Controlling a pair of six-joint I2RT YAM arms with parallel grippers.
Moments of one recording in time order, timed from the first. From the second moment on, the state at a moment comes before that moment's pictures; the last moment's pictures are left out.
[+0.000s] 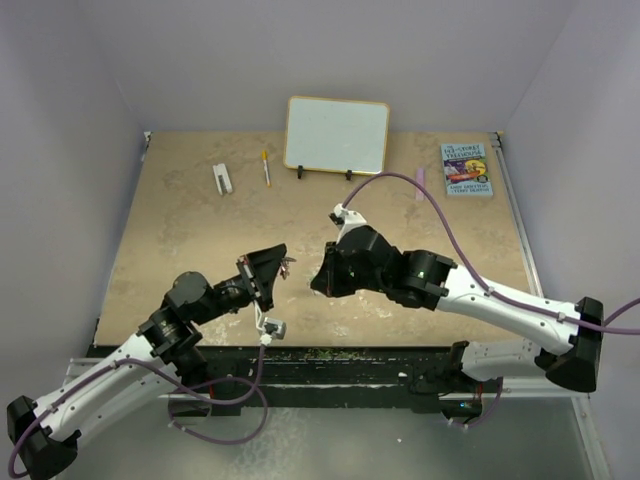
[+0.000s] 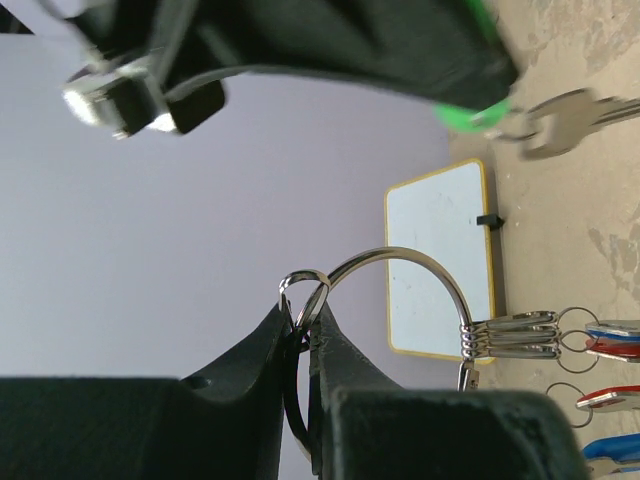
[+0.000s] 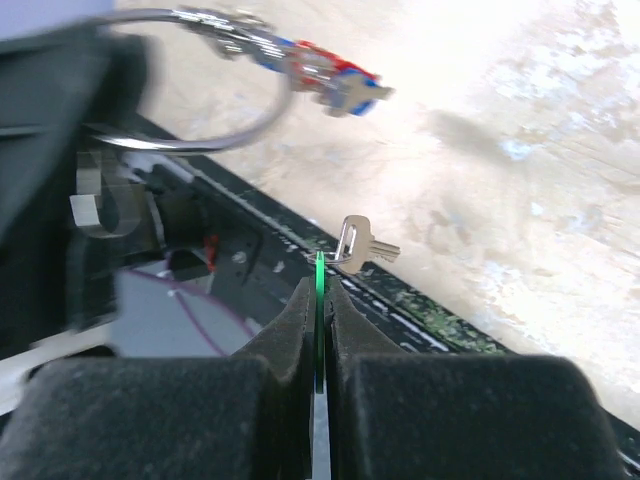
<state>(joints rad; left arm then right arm) -0.80 0.51 0.39 0.15 0.30 1.57 1.12 1.21 1.17 -0.60 0.14 0.83</state>
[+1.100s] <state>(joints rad) -0.80 0.50 0.38 0.09 0.18 1.46 0.80 1.26 0.66 -0.50 0.15 1.01</state>
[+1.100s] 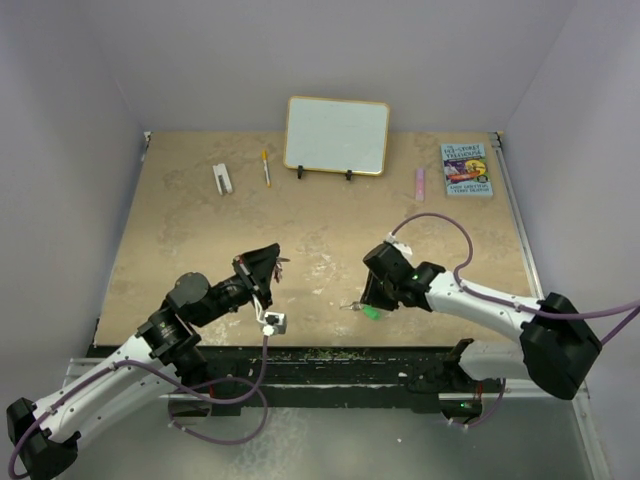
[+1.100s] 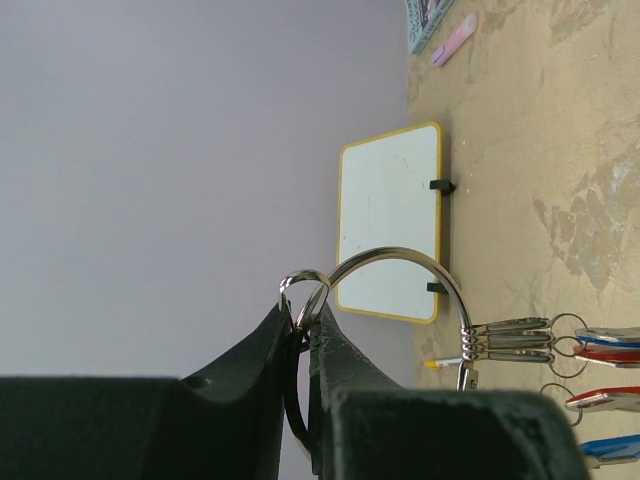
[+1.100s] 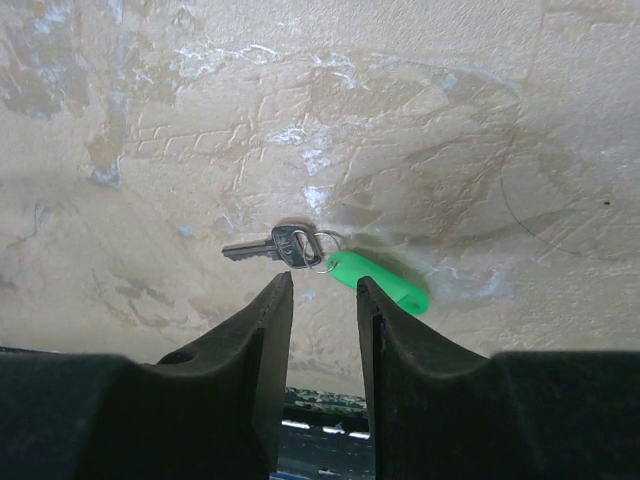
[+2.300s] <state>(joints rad) -0.80 0.50 0.38 0.09 0.20 1.43 0.82 1.33 0.74 -0.53 0.11 0.98</state>
